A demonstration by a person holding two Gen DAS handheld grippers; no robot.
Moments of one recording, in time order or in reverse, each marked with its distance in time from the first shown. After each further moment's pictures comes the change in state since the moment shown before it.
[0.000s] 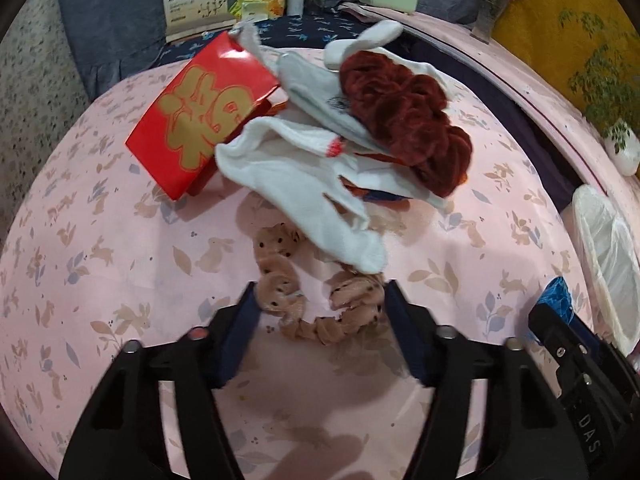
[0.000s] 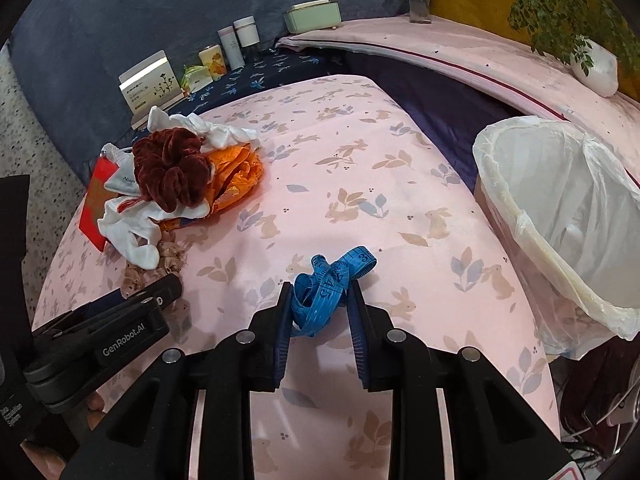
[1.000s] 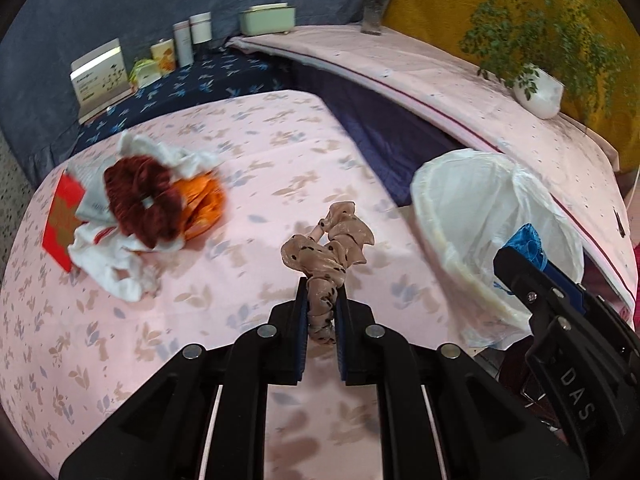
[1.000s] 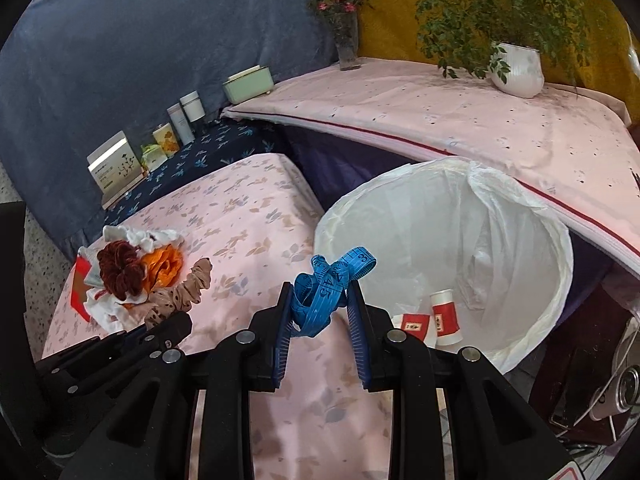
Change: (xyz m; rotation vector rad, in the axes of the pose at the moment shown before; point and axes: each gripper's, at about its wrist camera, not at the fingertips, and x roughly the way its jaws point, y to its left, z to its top) left arm -0.055 -0.158 -0.004 0.247 -0.073 -0.147; right arm -0.081 -0.116 0.021 0.155 -0.189 -0.079
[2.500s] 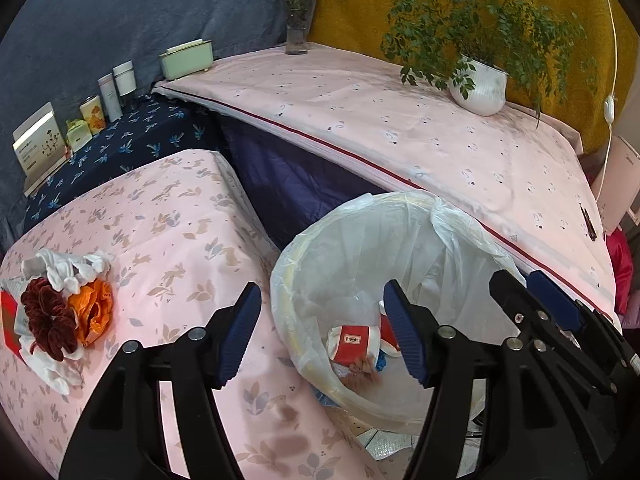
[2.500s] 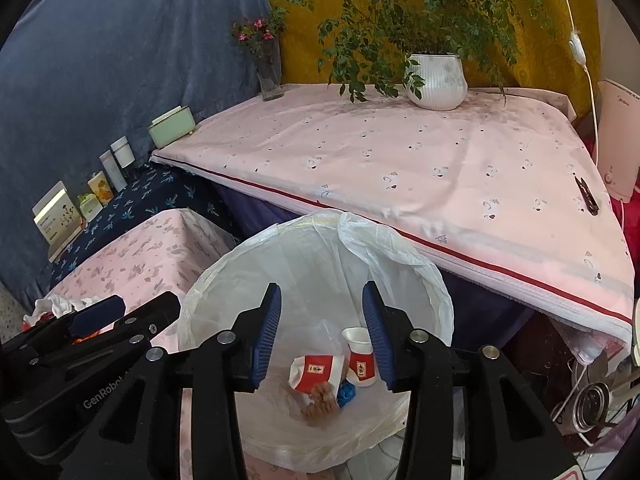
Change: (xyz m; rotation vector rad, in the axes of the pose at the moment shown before) left arm 0.020 -0.106 0.062 0.137 -0.061 -0.108; right arm -0.002 -0.104 0.048 0.095 -0.078 -0.167
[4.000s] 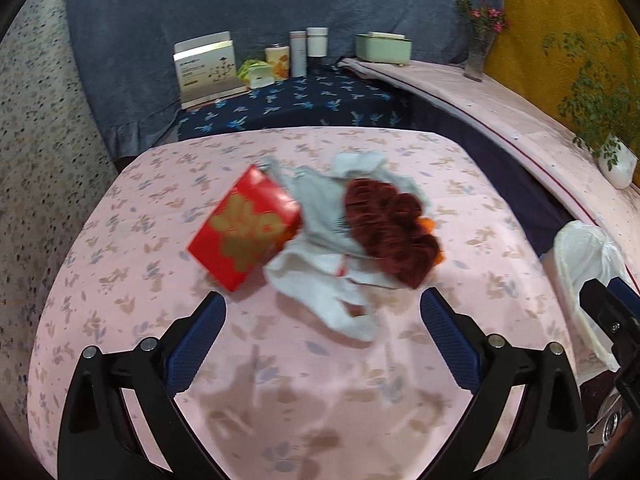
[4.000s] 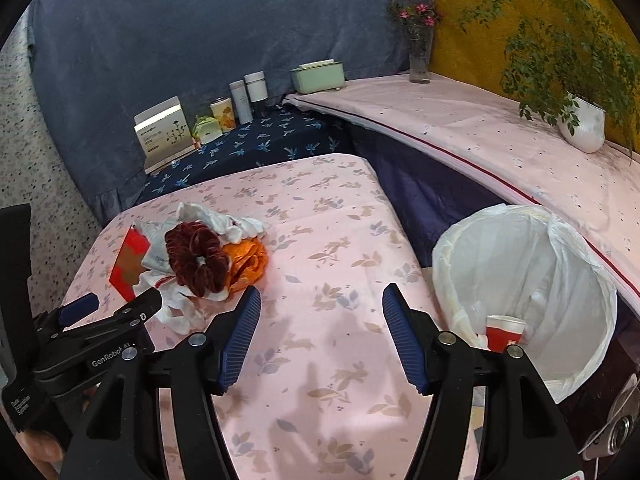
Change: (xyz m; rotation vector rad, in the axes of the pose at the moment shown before) left arm -0.082 0.258 -0.100 -0.325 -0.025 0.346; right arm -0.033 0.212 -0.067 -0.297 0.081 0.272
